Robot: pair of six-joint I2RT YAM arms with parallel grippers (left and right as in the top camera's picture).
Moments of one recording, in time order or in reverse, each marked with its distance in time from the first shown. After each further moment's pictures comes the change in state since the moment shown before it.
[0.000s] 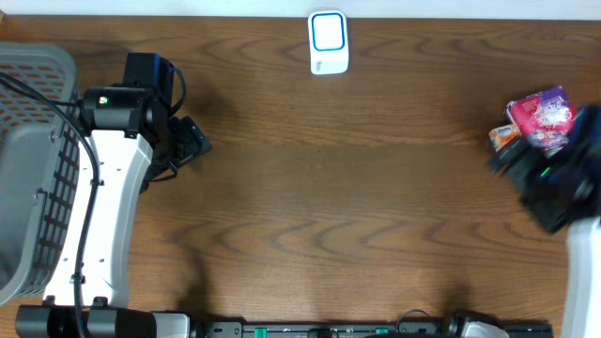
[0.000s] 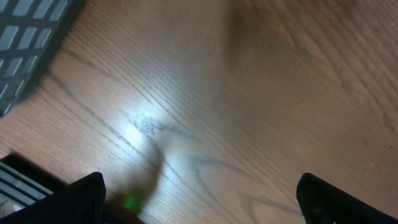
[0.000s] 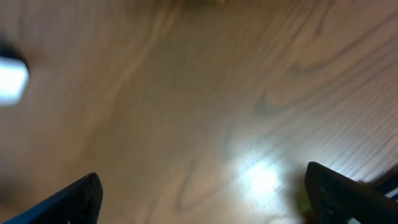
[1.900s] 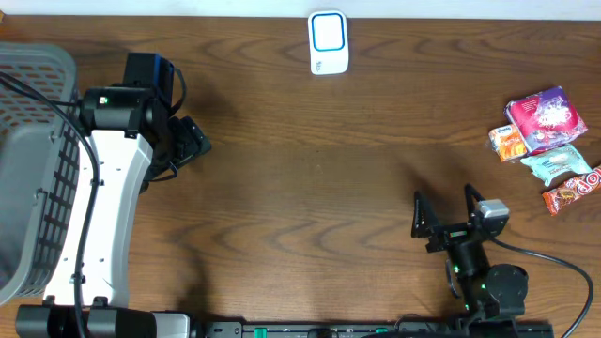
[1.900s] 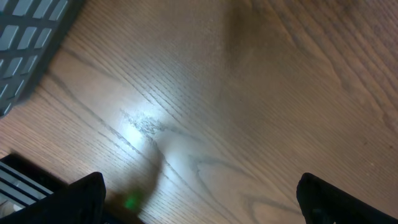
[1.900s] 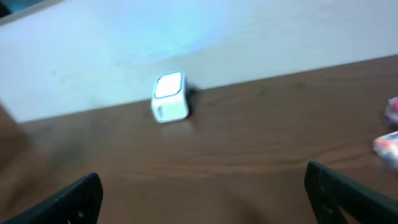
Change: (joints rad) left arm 0.000 0.000 0.000 0.002 0.000 0.000; right arm 0.311 -1.109 -1.286 1.301 -0.078 -0.352
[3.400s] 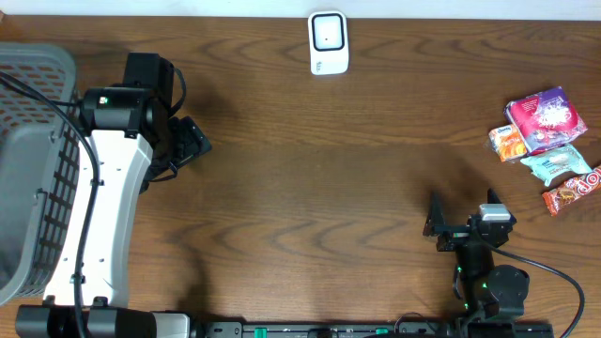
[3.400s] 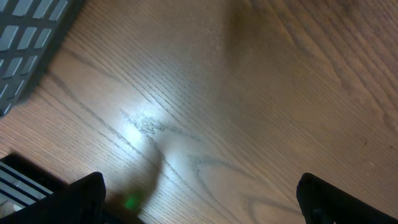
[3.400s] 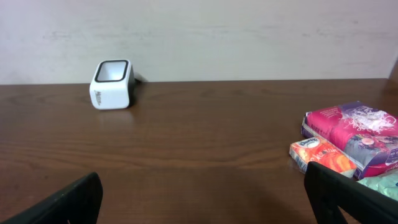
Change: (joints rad) left arm 0.000 0.000 0.000 -0.001 0.000 0.000; right arm -0.078 -0.060 -0.028 -0.067 0.087 -0.243
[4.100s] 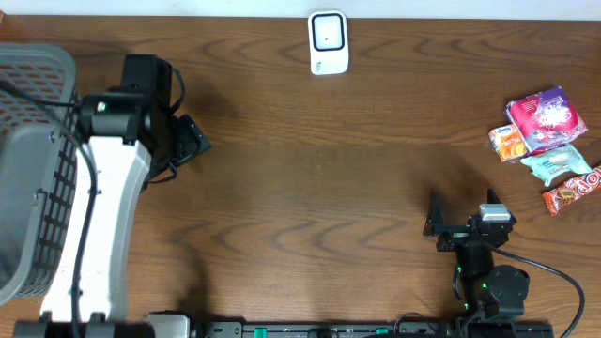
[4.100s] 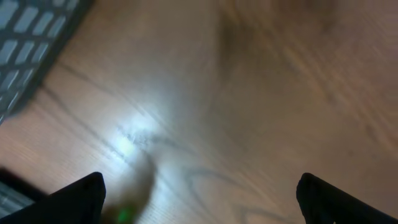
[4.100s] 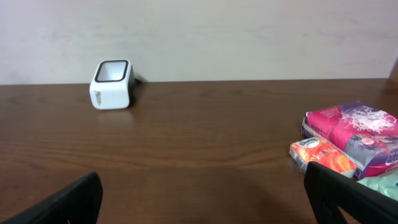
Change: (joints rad) left arm -0.002 -0.044 -0.032 0.061 -0.008 0.000; right arm 0.000 0.000 0.000 0.000 0.000 0.000
